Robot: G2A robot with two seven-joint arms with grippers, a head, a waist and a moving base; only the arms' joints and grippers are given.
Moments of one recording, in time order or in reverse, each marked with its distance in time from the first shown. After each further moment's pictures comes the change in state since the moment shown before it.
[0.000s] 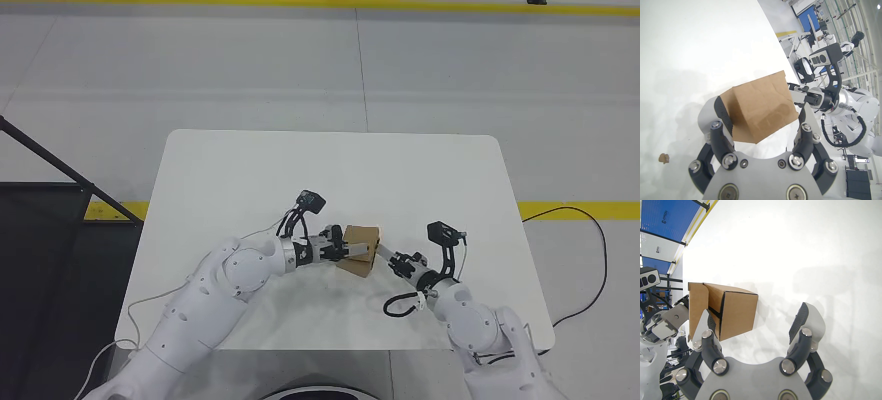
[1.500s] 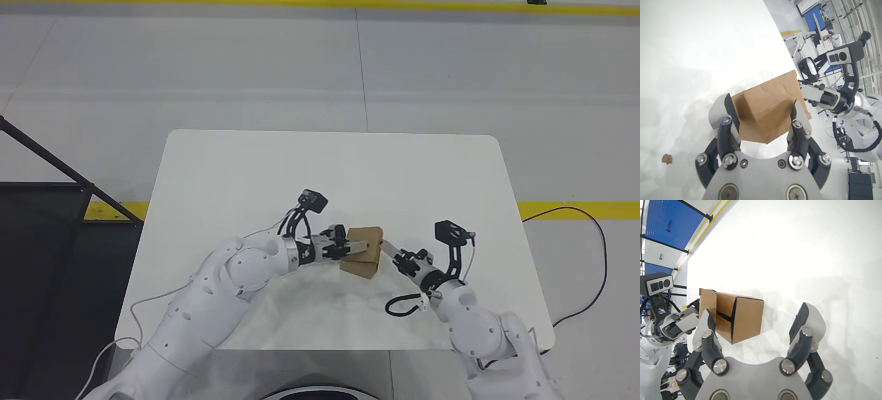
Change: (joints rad) left arm -0.009 -0.008 0.011 0.003 0.027 0.029 0.008; right arm -0.032 0.002 0.013 -0.058 -0.015 0.020 -0.053
